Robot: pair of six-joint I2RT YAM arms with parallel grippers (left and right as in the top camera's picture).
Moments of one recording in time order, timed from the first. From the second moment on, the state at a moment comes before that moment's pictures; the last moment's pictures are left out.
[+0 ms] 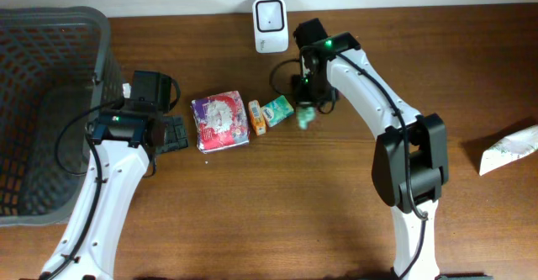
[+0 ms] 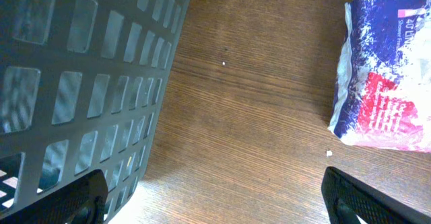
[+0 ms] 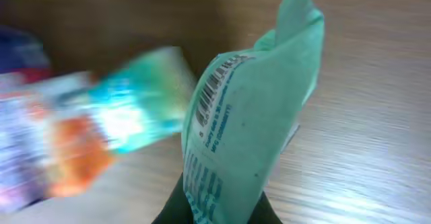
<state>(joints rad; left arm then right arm) -0.12 1.45 1.24 -1.04 -0.36 -0.31 0.35 2.23 1.95 -1.11 -0.17 0.31</state>
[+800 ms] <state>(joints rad) -0.12 1.45 1.24 -1.04 -0.36 -0.31 0.05 2.22 1.57 -0.90 -0.69 0.10</state>
